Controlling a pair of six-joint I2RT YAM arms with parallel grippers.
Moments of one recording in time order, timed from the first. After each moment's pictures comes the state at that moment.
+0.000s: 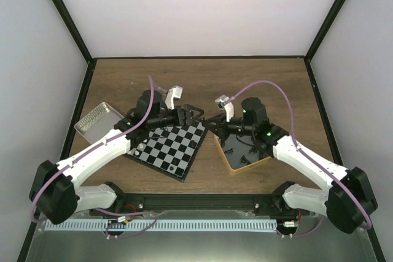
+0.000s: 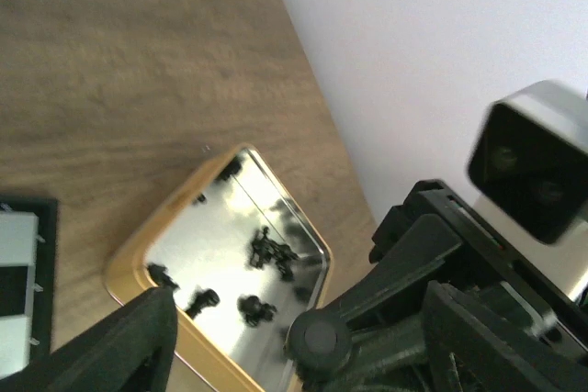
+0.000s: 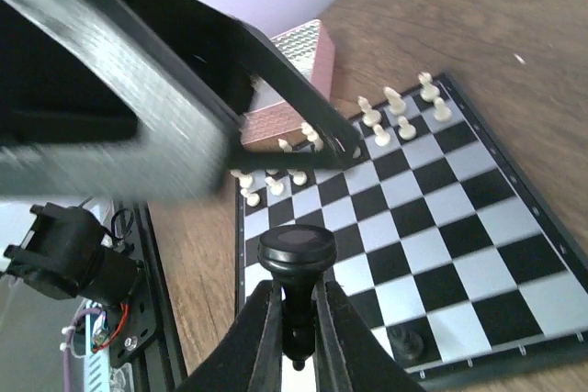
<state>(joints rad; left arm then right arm) -0.65 1.21 0.86 -0.01 0.44 -0.77 0.59 1.11 0.69 0.01 -0.60 0.30</state>
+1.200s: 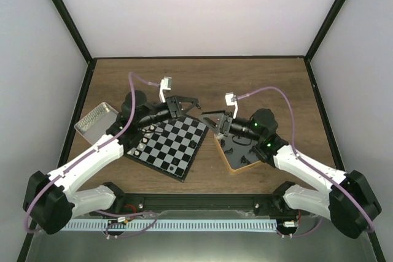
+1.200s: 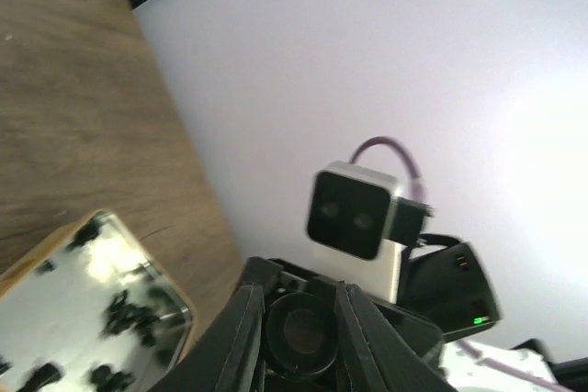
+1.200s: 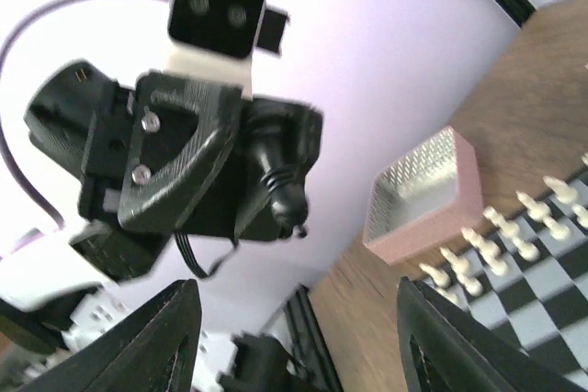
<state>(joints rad) -0.62 1.15 0.83 0.24 0.55 -1.04 0.64 1.07 0.55 0.59 -0.64 0.86</state>
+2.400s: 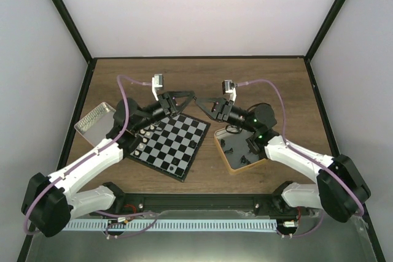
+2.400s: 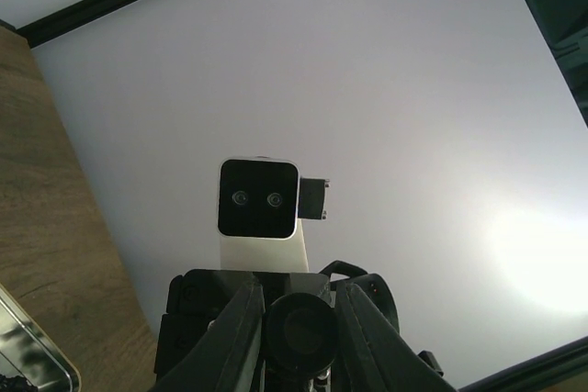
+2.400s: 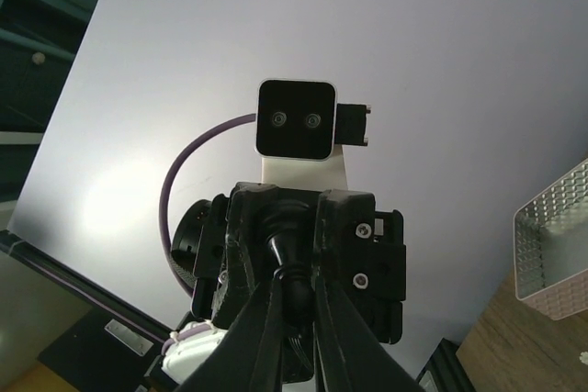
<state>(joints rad) -0.62 1.11 0.74 0.60 0.51 -1.31 0.65 1.23 0.64 0.98 -0.62 1.34</state>
